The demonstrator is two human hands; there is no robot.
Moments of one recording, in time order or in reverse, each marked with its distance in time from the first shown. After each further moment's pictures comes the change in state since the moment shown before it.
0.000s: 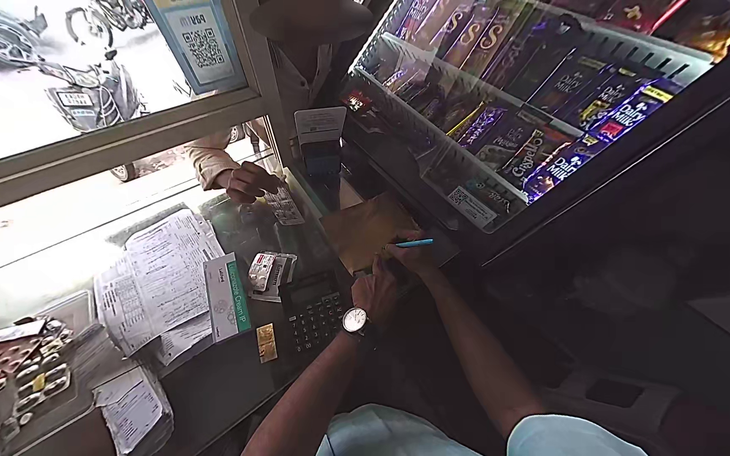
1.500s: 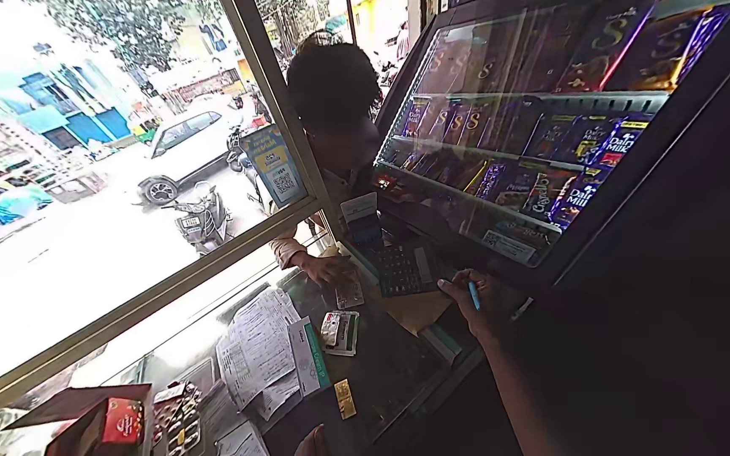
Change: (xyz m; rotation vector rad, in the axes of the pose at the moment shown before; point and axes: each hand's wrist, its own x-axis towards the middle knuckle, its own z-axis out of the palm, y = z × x) left_hand -0.192 -0.213 0.143 -0.487 1.160 -0.255; right_hand -0.030 -0.106 0.007 0.442 0.504 0.197
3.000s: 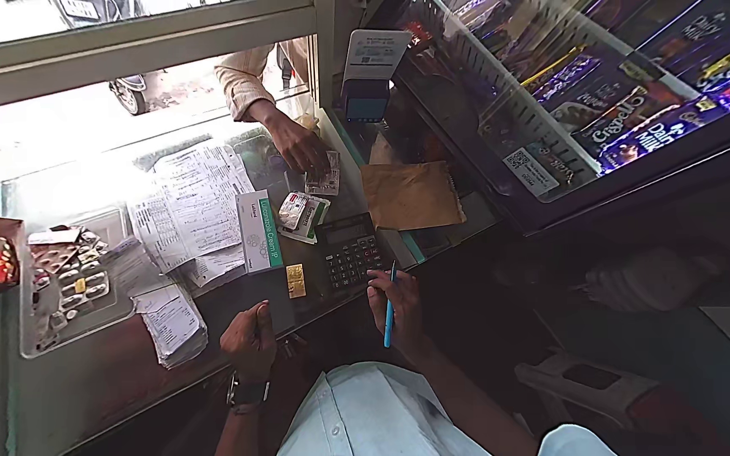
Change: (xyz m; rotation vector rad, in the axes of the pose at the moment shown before) left_hand -0.001 -0.008 0.008 -0.060 0.111 0.097; right_hand -0.169 0.058 -0.011 -0.635 -0.490 -0.604
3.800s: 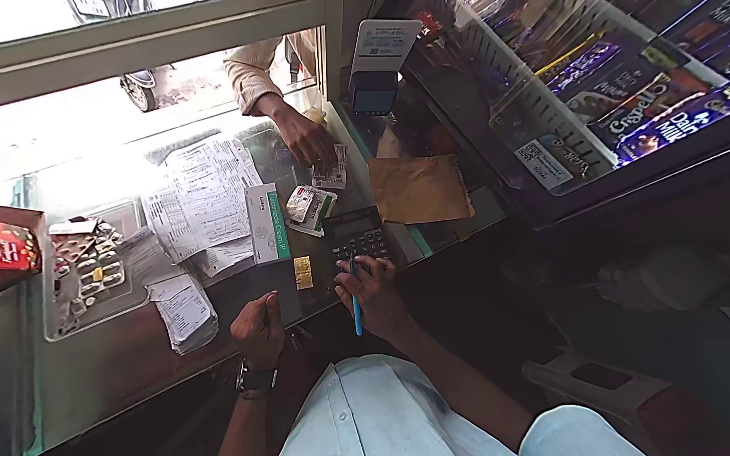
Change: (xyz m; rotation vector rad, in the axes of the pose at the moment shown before) left_hand -0.001 -0.001 0.000 0.001 0.004 0.008; right_hand 0.016 -0.029 0.023 -0.188 -0.319 -0.164
